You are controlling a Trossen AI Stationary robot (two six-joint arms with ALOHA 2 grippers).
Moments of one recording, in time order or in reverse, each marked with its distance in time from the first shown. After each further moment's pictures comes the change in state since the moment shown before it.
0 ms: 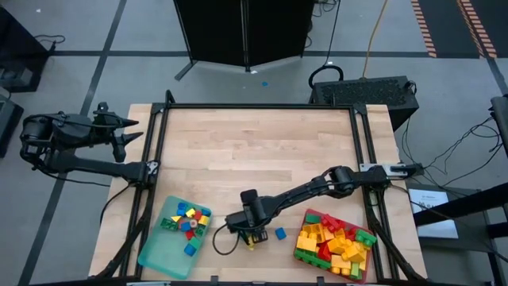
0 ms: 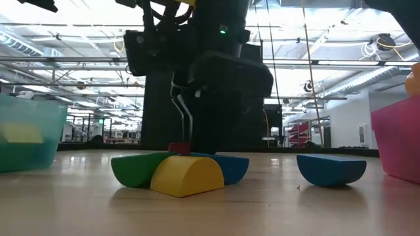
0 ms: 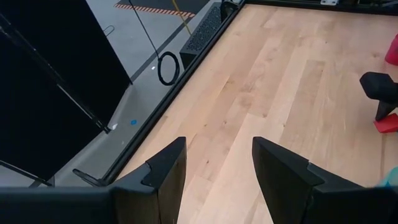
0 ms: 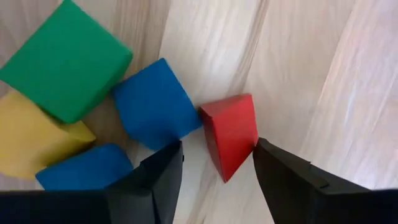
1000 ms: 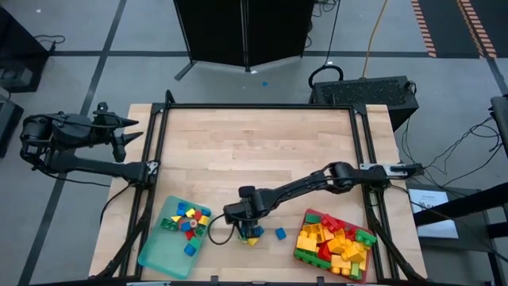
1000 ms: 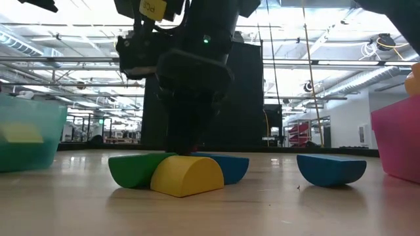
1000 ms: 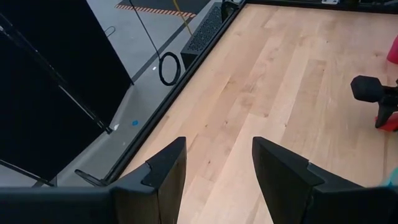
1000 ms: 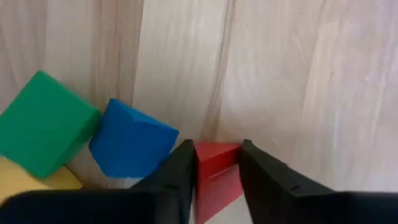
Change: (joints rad) left arm 0.000 0.000 0.000 0.000 -0.005 0.008; right arm -0.051 -0.005 -0.047 0.105 -0.075 0.080
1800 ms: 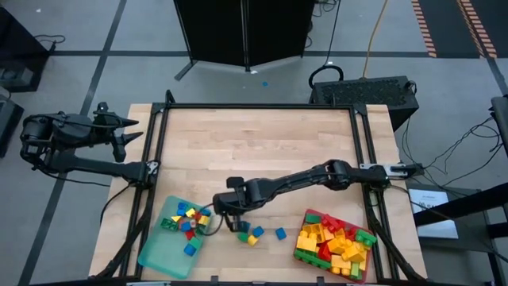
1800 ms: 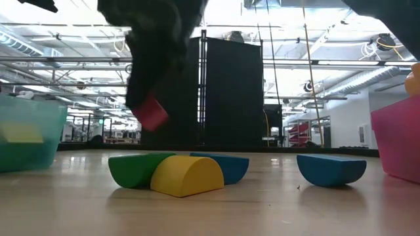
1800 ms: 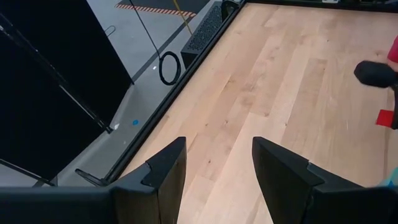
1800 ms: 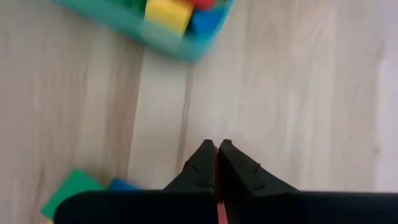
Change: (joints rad) left arm 0.000 0.000 0.000 -0.003 0.000 0.000; right arm -0.037 0.011 0.253 -0.032 0.031 -0.032
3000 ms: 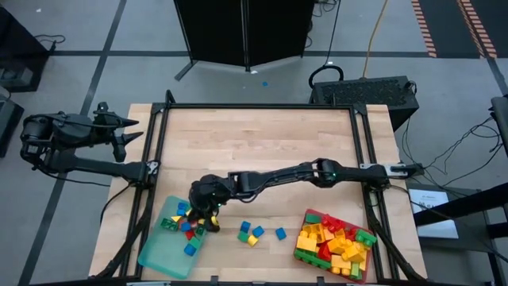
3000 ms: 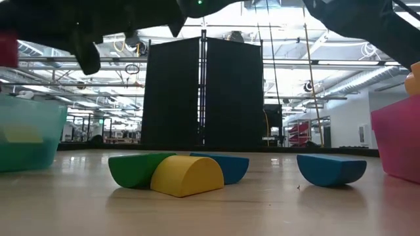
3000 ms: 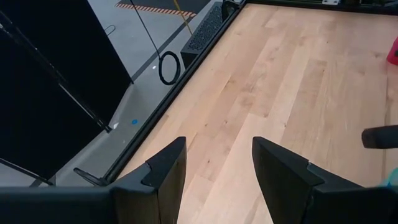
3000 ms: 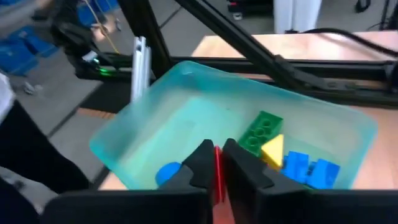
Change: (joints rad) left arm 0.000 0.000 0.000 0.001 0.000 -0.011; right arm -0.090 0.151 0.097 0.751 -0.476 0.030
